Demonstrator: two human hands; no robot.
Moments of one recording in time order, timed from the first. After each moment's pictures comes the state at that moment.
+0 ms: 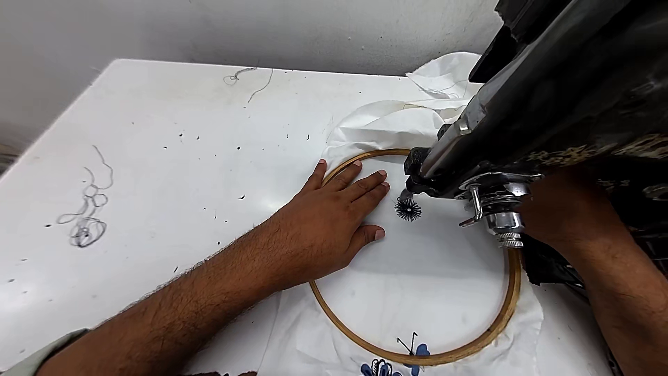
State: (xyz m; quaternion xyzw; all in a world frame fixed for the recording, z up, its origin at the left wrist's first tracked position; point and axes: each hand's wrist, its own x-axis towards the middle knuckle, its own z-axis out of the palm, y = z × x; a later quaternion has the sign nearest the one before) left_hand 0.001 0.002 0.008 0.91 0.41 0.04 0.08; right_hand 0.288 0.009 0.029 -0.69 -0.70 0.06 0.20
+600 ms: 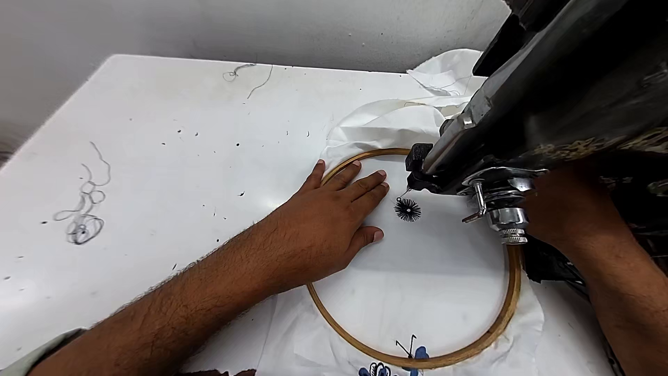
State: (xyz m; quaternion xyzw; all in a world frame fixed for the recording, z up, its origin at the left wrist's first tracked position) left_hand 0.001 -0.002 0.012 0.91 0.41 0.02 0.09; right_hand 0.286 0.007 0.030 -0.70 -0.68 0.08 0.20
